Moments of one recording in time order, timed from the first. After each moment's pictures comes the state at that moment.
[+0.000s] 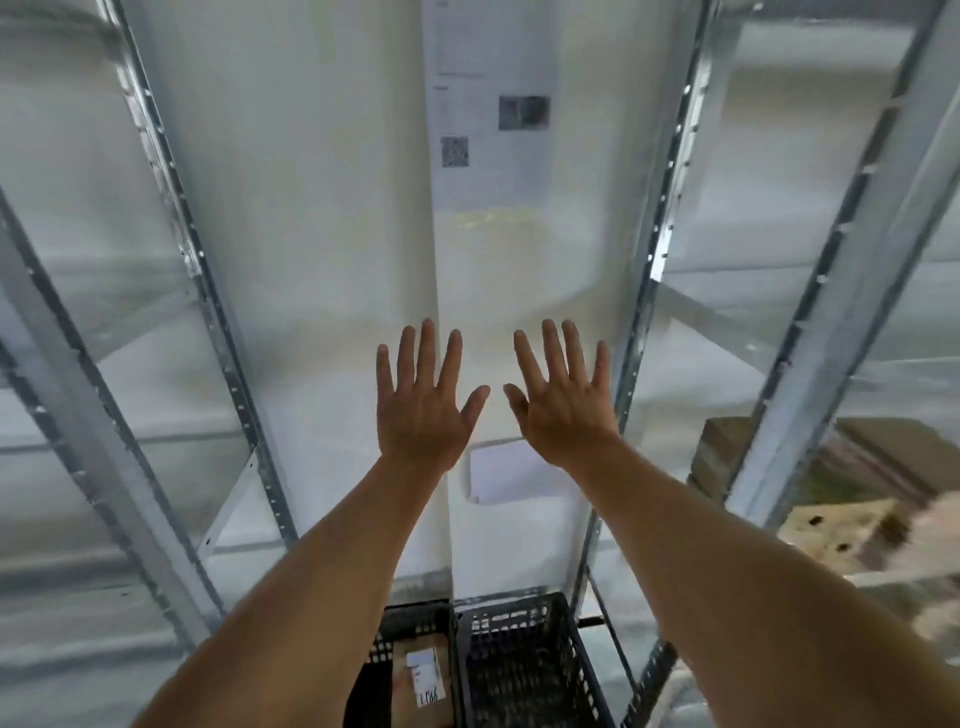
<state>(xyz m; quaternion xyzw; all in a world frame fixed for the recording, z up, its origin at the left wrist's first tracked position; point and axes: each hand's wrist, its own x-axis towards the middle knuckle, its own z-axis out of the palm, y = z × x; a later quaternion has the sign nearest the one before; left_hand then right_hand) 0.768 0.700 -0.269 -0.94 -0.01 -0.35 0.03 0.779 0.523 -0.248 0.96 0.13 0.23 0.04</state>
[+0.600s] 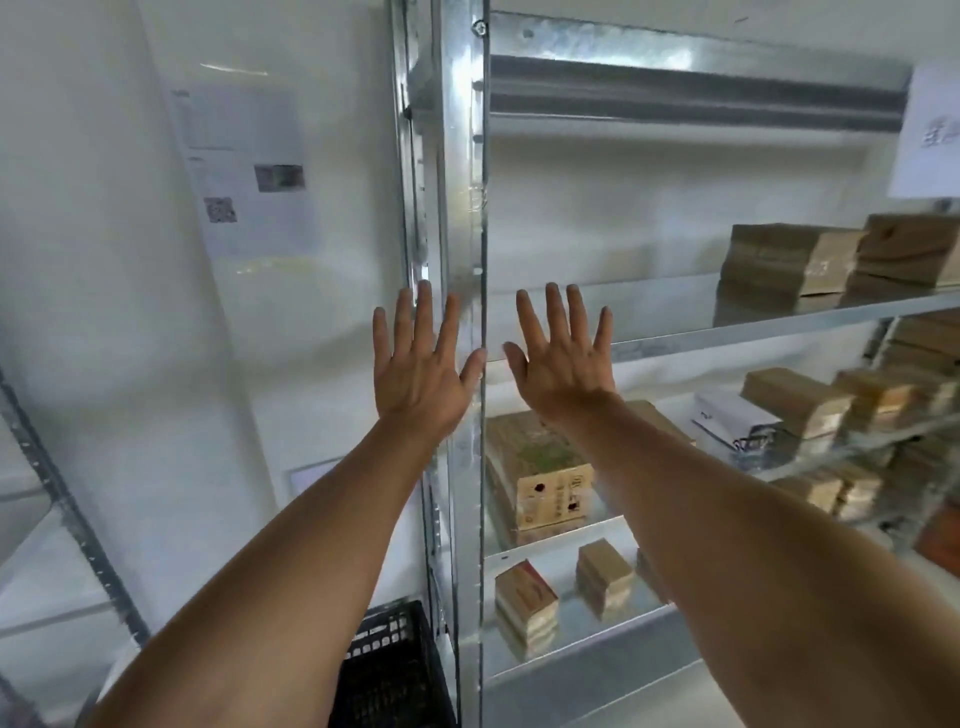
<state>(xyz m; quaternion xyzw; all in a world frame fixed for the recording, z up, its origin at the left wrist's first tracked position) 0.683 0.339 -0.172 -0.92 0.07 -0.39 0.03 0.675 0.167 -0.160 0.96 0.02 0.29 0.03</state>
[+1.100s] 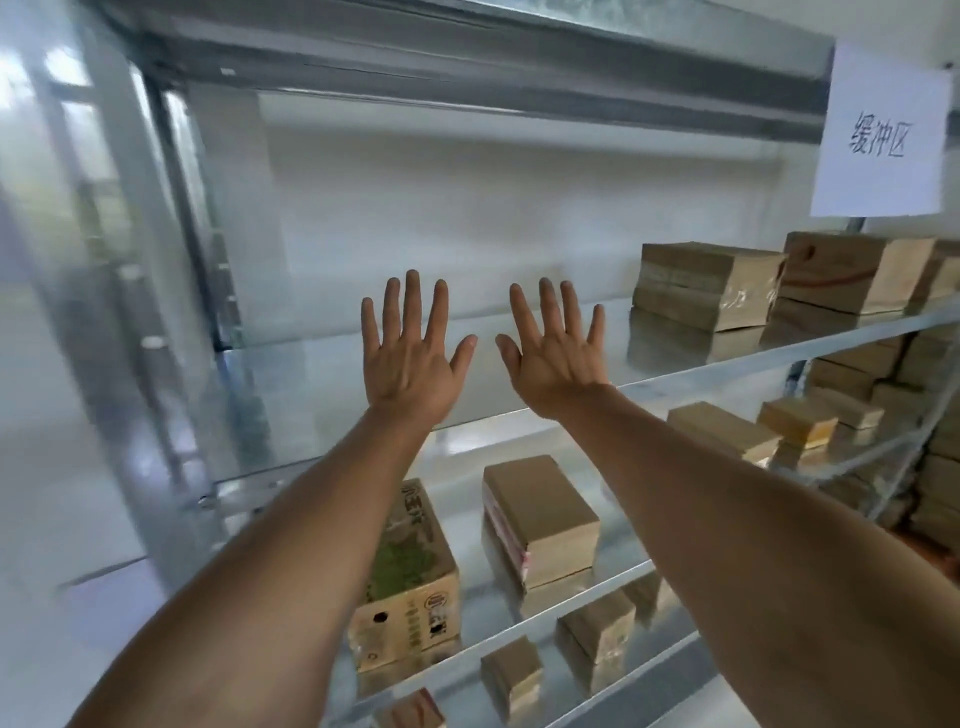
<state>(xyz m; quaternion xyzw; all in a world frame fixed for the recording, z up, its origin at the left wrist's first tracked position) 0.900 0.082 -0.154 -0.93 0.09 -0.36 0.01 0.867 -0.086 -0.142 0.96 -0.03 0.27 0.03</state>
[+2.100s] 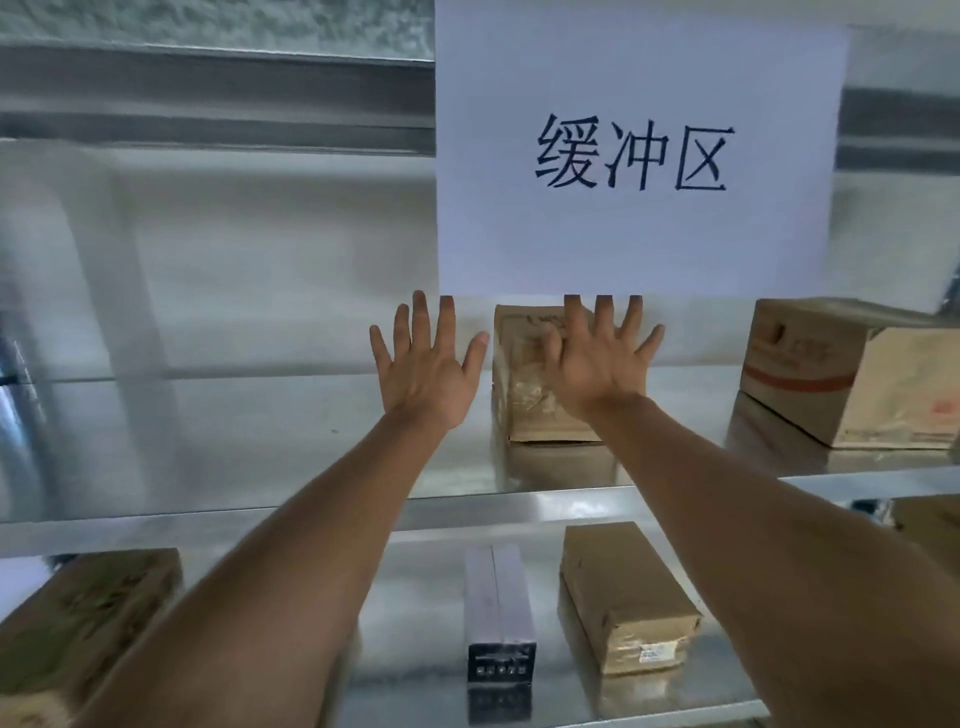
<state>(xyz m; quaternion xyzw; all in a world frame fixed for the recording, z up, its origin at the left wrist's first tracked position) 1.040 -0.410 -0.105 -0.95 -0.07 -0.30 -0.06 1.059 -0.591 -0.092 0.94 0.03 0.32 -0.09</state>
